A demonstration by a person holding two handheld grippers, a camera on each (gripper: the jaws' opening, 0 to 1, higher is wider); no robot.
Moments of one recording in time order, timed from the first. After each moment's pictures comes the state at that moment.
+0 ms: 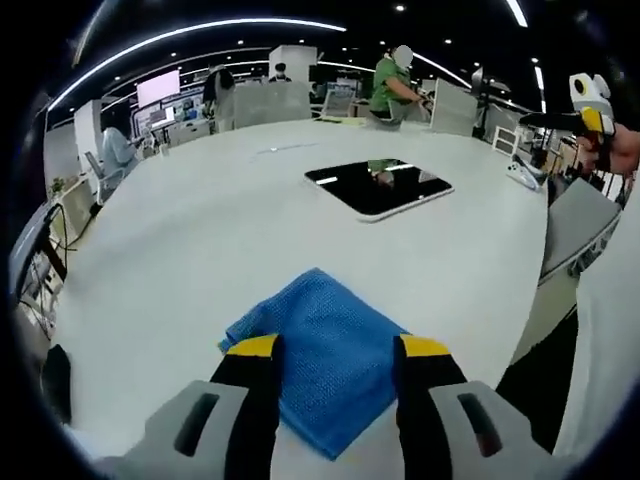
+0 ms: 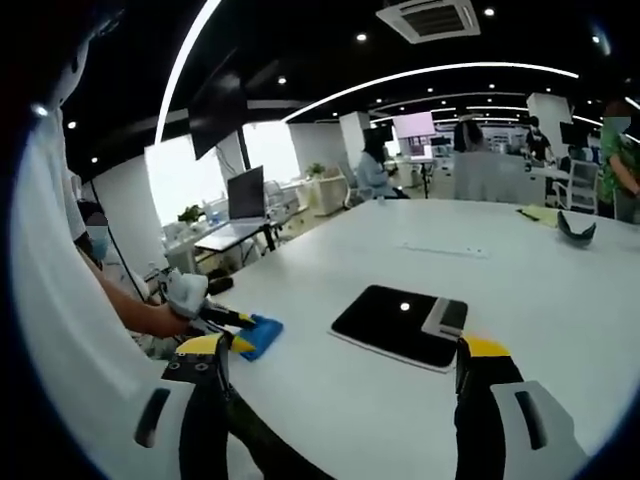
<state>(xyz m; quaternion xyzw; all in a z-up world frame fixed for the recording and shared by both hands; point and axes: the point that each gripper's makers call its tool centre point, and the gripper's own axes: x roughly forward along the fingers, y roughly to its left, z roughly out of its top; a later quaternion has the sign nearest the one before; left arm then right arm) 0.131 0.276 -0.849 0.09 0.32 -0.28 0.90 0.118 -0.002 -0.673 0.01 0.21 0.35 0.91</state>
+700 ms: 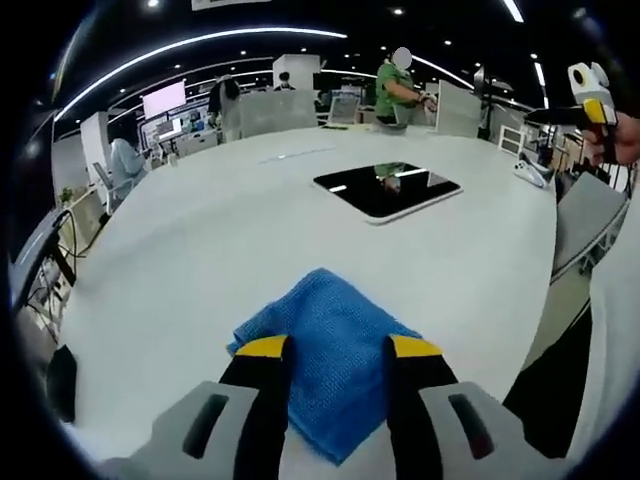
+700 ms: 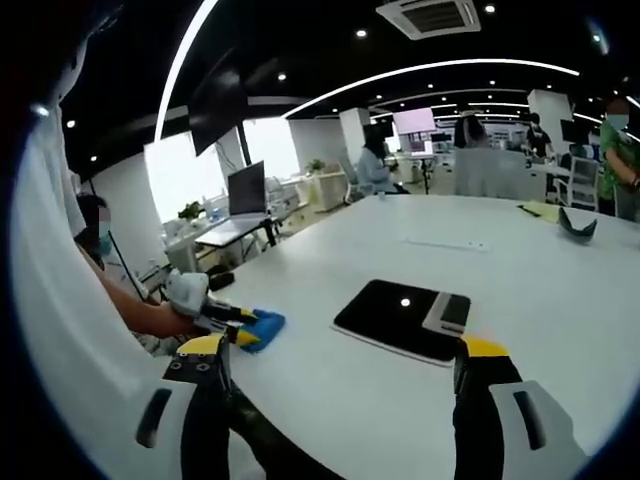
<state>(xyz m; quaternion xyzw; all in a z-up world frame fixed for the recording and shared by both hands) 0.135 0.282 -0.847 0.09 0.31 -0.25 0.91 0.114 0.002 -0.678 0.01 0.22 0.35 0.91</state>
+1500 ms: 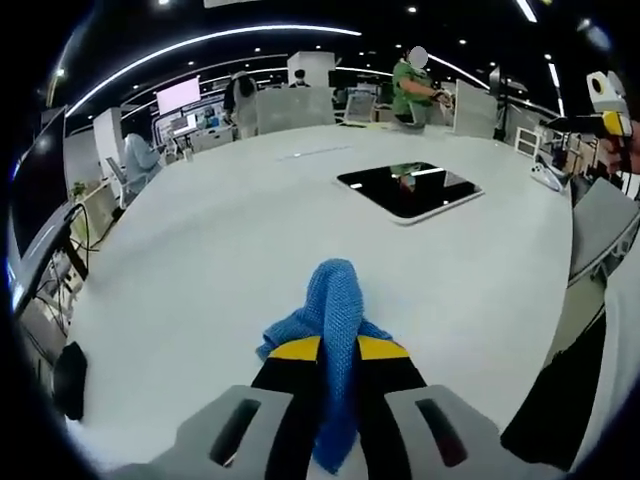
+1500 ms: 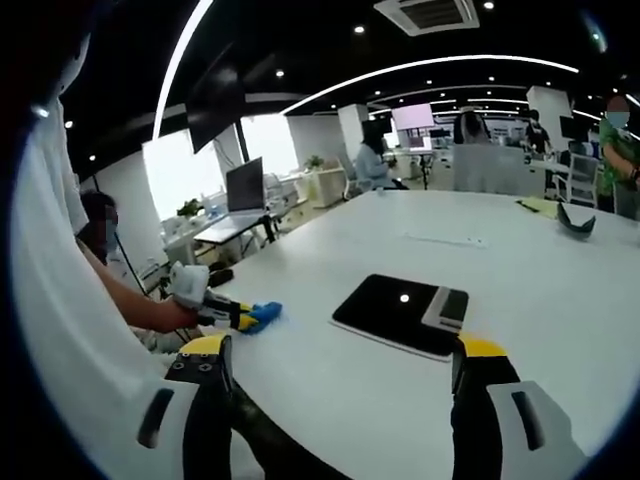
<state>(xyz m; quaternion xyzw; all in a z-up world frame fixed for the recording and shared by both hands) 0.146 0.299 -0.847 0.09 0.32 -0.22 0.92 0.112 -0.002 -0.681 0.01 0.23 0.35 0.91</state>
